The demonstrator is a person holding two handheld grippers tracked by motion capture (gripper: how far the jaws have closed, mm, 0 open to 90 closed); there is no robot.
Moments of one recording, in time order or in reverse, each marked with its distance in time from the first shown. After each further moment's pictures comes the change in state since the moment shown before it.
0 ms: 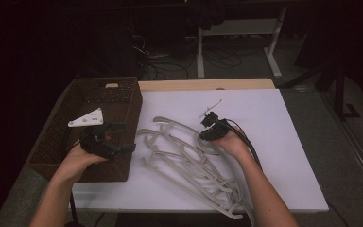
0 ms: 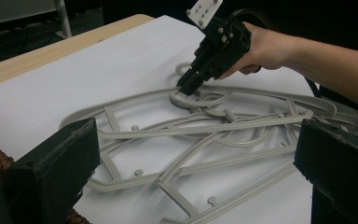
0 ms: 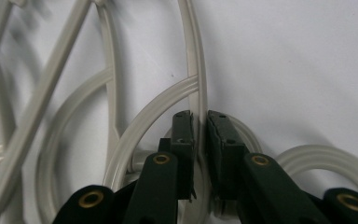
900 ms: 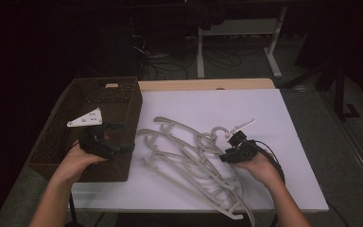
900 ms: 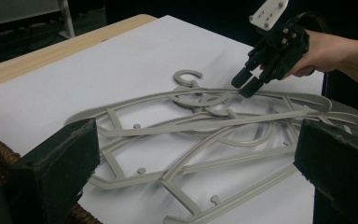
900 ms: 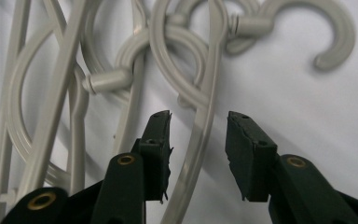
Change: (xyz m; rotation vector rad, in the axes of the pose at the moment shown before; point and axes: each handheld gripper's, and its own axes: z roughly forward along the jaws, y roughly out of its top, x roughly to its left) left arm 0.000 0.000 -0.002 -0.001 0.010 0.000; right arm 0.010 -0.085 -0.057 0.019 0.020 0.139
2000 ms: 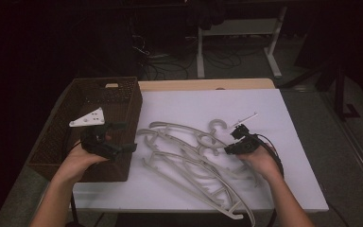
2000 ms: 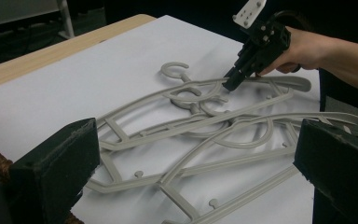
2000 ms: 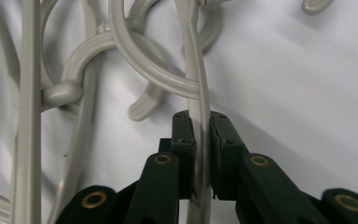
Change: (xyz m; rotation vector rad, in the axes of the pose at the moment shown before) left arm -0.005 0.005 0.004 0.006 0.007 0.007; right arm -0.028 0.009 0.006 0.010 -0.020 0.054
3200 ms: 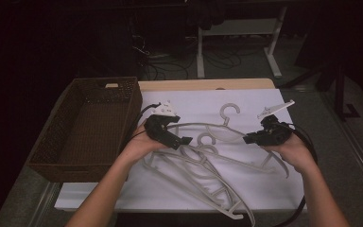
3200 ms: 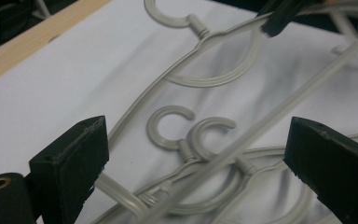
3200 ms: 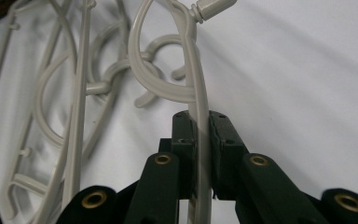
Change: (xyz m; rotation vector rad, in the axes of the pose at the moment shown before) left arm -0.024 0.046 0.156 0.198 -0.010 0.138; right arm -0.033 -0.009 -0.081 -0.145 0.087 -0.140
